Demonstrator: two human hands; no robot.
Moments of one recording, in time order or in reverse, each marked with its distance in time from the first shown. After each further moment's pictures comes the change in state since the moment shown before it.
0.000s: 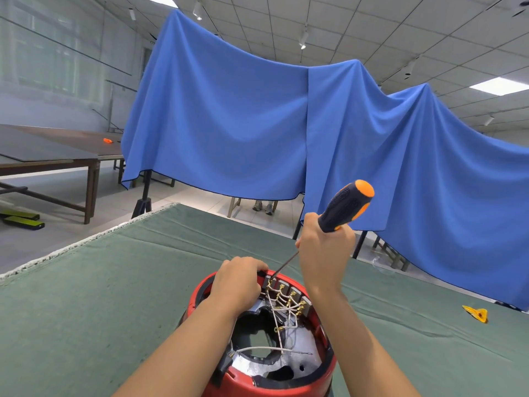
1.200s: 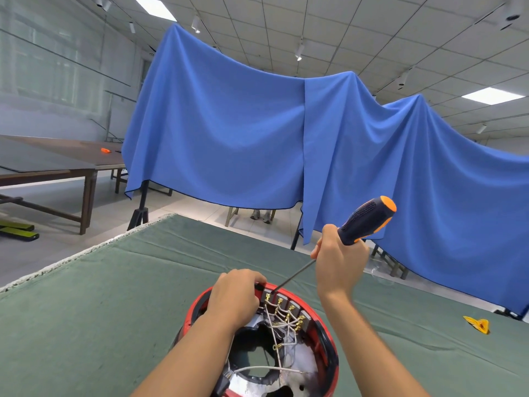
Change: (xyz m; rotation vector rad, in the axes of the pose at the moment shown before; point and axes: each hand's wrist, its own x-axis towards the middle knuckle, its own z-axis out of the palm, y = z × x) left_hand 0.004 -0.004 0.004 -0.043 0.013 -0.018; right_hand 0.016 0.009 -0.010 0.100 0.075 0.111
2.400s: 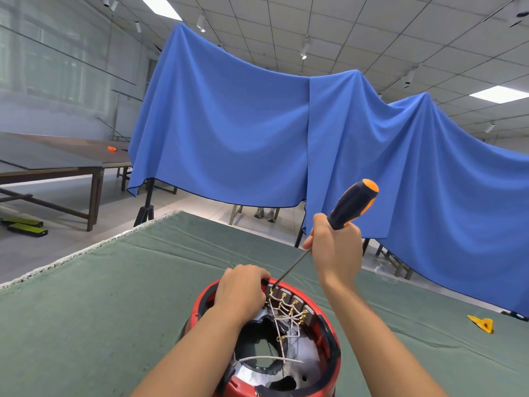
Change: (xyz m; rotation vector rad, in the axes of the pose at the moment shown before) left_hand -0.001 0.004 0.003 0.078 0.034 0.023; right_hand 0.005 -0.010 0.002 -0.318 -0.122 0.029
